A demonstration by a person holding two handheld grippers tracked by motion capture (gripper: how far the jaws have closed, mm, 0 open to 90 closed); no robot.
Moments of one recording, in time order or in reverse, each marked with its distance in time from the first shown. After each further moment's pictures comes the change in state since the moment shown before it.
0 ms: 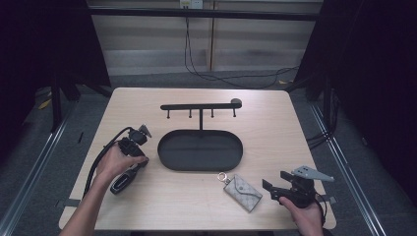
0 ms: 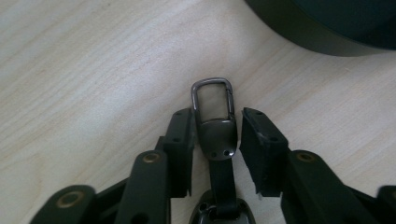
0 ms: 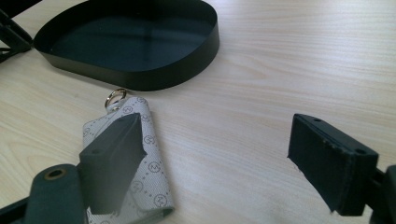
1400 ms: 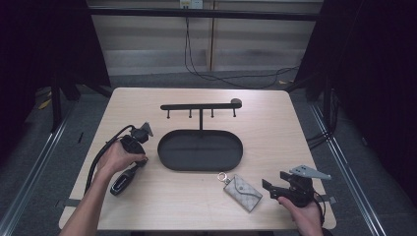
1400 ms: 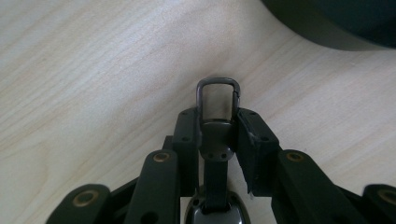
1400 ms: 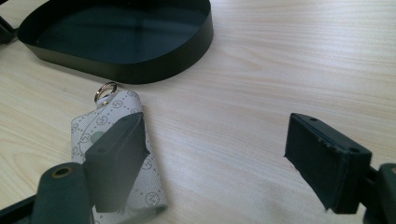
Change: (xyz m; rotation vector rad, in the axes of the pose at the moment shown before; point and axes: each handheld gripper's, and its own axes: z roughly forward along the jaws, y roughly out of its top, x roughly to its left) left arm 0.003 0.009 -0.005 0.082 -0.004 -0.025; right arm -0.001 0.000 0.004 0.037 -0.025 0.004
